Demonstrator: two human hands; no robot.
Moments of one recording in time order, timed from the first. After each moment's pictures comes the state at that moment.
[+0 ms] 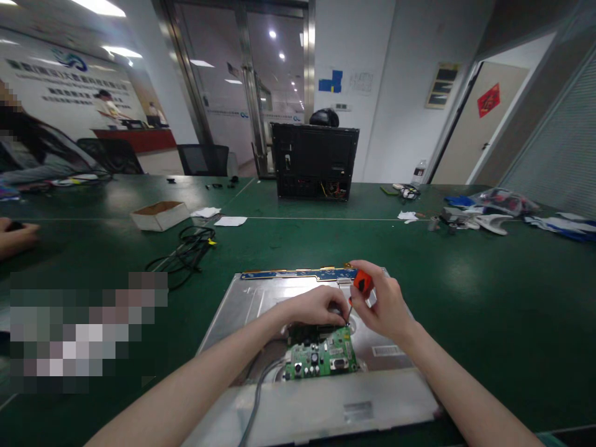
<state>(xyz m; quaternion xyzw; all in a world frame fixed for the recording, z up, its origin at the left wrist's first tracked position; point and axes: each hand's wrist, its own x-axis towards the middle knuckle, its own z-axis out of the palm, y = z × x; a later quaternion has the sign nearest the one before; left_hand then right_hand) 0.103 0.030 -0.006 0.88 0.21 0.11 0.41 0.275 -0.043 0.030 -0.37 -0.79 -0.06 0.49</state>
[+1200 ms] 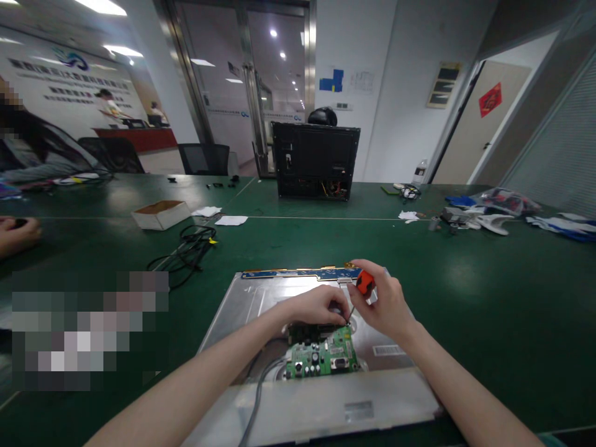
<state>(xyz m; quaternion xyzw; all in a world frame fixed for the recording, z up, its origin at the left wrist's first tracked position) 0.104 0.031 -0.006 0.88 0.20 0.11 0.41 0.274 -0.041 0.030 -0.37 -0.78 -0.09 0.50</state>
